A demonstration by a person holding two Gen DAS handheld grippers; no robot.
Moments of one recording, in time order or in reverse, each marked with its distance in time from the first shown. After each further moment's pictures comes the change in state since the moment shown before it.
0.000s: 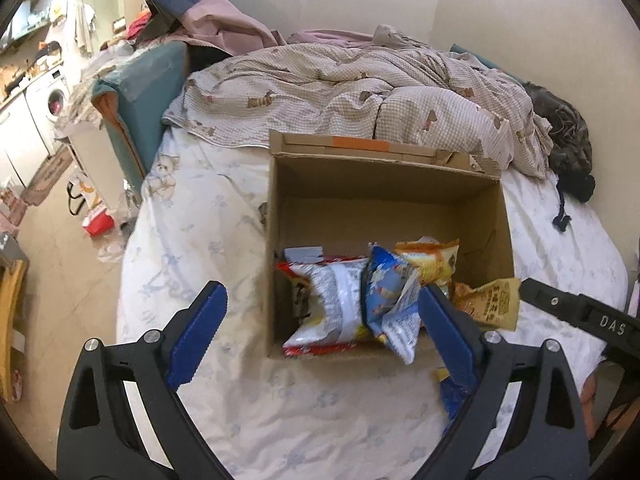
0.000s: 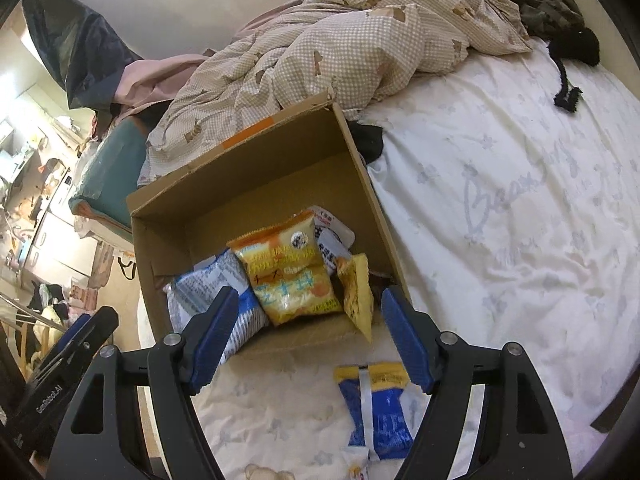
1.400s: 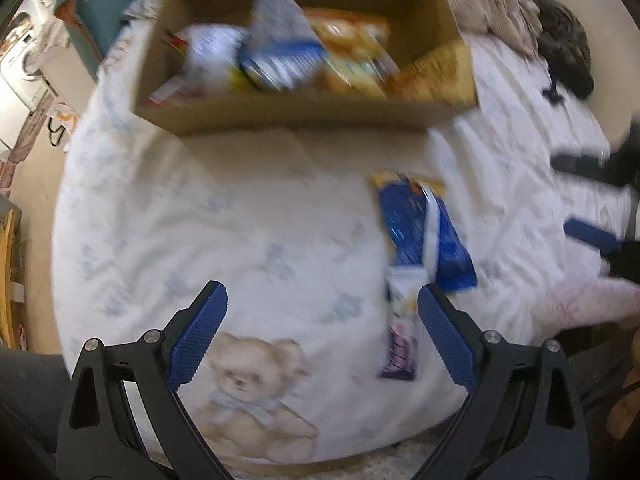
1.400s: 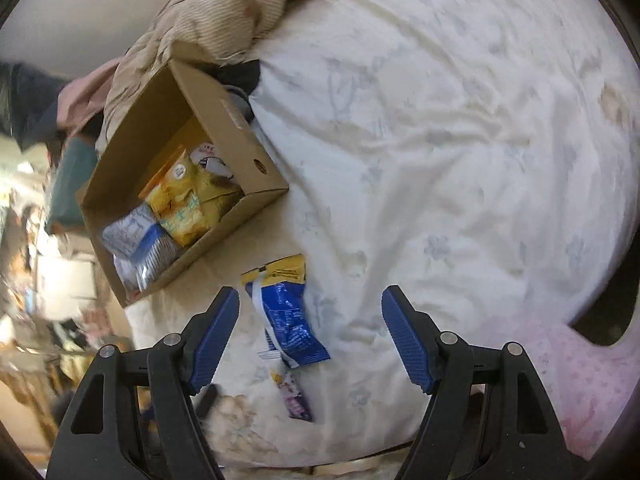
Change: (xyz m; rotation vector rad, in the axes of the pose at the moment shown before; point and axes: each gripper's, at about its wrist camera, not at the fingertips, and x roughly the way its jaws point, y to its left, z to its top) left arm 0.031 -0.107 -0.153 0.034 0.388 -0.024; right arm -0.024 -0.112 -0.056 0.327 0.202 0.002
